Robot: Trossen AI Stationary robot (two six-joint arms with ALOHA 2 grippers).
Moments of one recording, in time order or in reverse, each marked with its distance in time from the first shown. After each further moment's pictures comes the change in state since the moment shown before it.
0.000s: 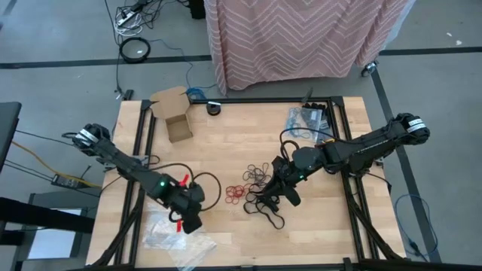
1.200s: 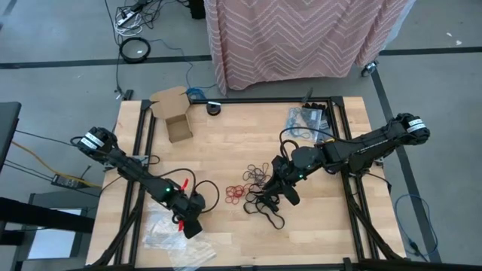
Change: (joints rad) left arm -0.004 0.075 -0.237 0.430 0.190 -0.091; right arm -0.010 0.000 0.000 -0.010 0.001 -0.021
